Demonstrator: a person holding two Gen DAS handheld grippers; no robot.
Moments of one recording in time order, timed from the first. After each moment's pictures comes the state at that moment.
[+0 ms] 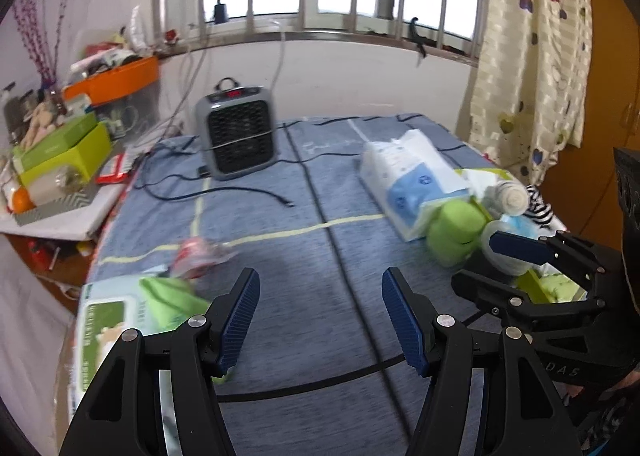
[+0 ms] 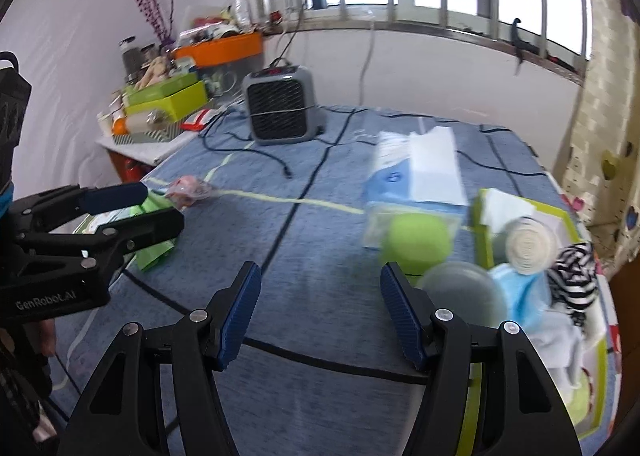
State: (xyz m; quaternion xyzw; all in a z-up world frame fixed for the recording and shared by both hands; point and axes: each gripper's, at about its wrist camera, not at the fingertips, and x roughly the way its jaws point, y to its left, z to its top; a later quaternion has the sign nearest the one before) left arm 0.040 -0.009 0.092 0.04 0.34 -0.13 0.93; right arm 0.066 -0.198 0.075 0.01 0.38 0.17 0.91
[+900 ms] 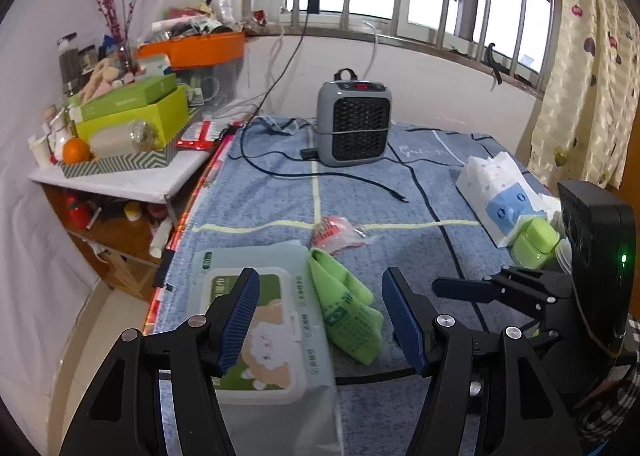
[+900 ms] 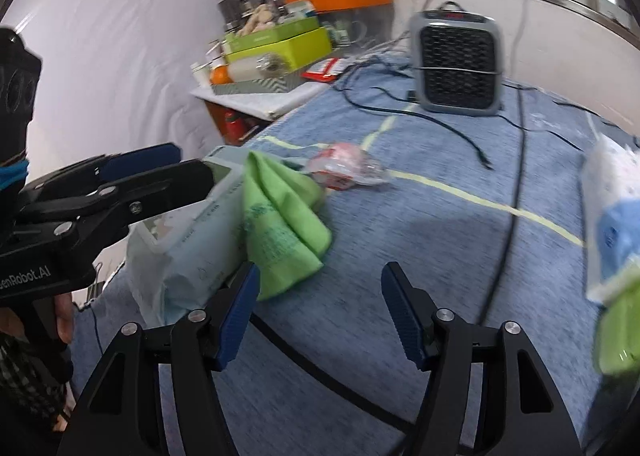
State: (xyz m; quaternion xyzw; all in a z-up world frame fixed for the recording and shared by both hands) left arm 0.046 0.101 0.084 -0.02 0.35 -0.05 0.94; right arm 0.110 -0.065 0.043 0.01 0.42 0.37 0.83
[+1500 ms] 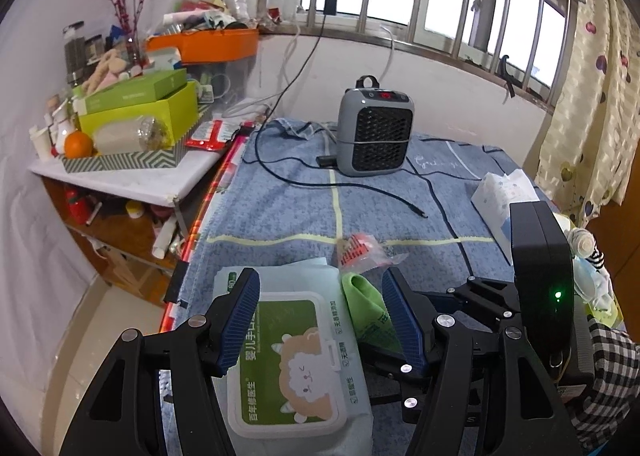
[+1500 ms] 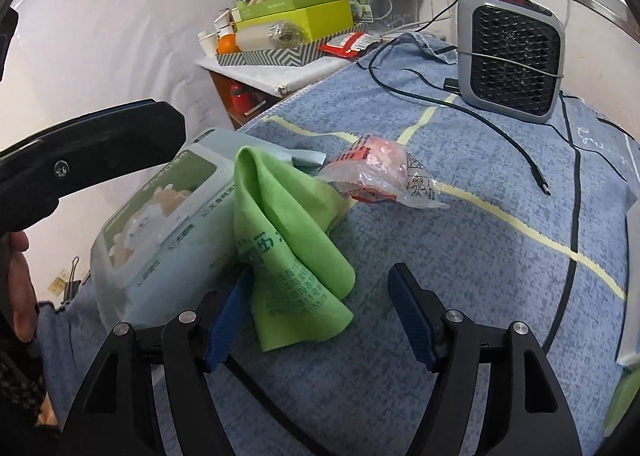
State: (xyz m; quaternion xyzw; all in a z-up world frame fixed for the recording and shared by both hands) left arm 0.067 0.124 0.086 -0.04 0.35 -0.04 0.94; right arm 0.143 -0.018 0.018 -0.03 0.44 0.39 0.81
